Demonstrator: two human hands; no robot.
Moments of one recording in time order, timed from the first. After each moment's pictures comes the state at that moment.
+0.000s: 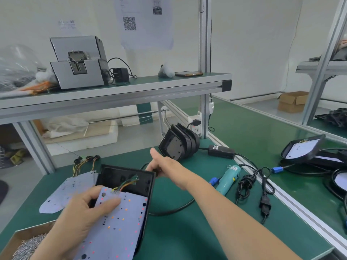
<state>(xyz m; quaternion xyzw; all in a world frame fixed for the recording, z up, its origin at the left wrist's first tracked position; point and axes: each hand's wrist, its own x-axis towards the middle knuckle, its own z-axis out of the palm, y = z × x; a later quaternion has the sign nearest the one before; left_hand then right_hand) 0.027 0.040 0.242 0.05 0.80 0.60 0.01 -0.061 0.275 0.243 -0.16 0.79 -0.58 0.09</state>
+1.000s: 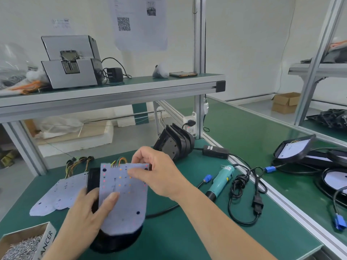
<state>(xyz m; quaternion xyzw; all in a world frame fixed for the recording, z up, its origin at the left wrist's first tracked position) 0.026 0.059 0.231 0.06 0.90 0.42 -0.13 -0.012 0.262 0.273 -0.22 0.79 -0.57 -0.07</state>
